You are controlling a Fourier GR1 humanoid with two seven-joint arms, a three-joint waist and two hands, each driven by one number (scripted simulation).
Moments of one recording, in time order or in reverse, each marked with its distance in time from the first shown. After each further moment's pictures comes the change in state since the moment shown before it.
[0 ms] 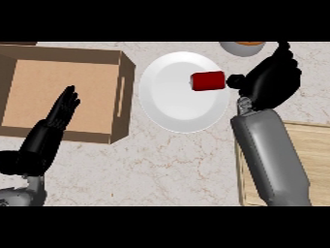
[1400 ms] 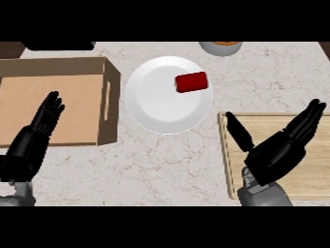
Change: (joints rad) left arm 0.051 0.015 0.066 0.011 0.004 0.016 -0.006; right arm 0.515 0.007 0.254 -0.342 0.044 -0.565 -0.034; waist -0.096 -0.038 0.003
